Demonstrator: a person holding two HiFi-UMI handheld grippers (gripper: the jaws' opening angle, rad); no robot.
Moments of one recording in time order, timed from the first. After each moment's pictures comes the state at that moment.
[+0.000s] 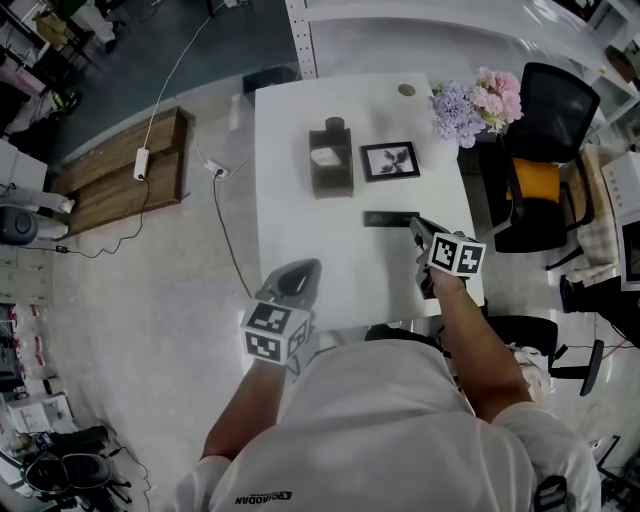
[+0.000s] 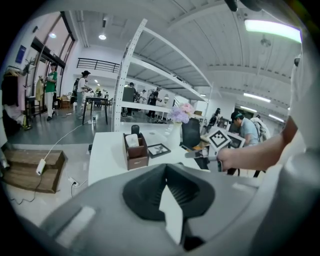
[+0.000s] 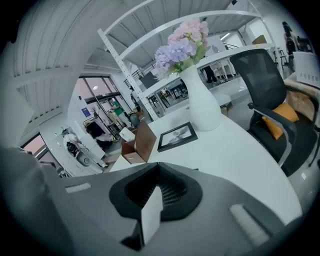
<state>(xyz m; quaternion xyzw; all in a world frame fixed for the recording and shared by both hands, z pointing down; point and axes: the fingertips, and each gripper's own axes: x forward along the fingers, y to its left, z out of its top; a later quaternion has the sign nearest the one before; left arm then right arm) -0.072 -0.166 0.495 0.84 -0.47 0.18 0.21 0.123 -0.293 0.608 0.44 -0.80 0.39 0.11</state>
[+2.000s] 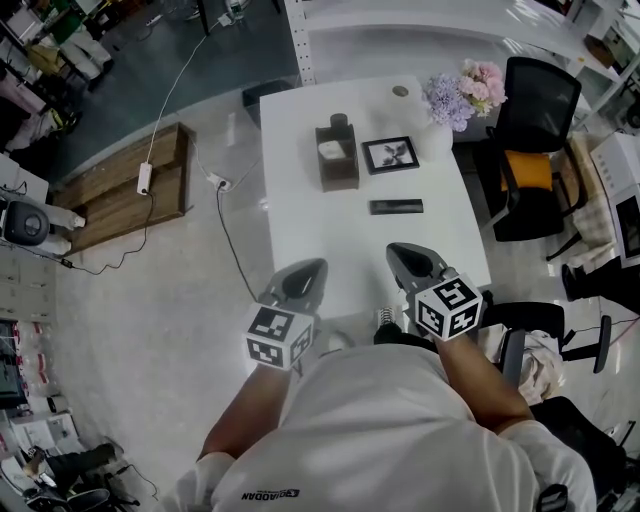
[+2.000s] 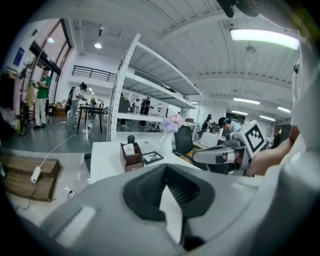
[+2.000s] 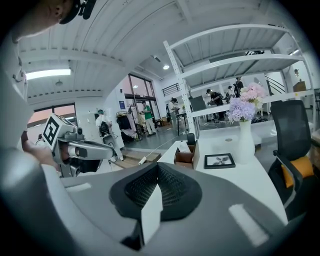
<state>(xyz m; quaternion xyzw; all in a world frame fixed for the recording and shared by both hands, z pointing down) -0.084 -0.106 0.452 0.87 -0.45 0.14 0.17 0.025 -0.136 0.474 0.36 -0.91 0.19 0.11</state>
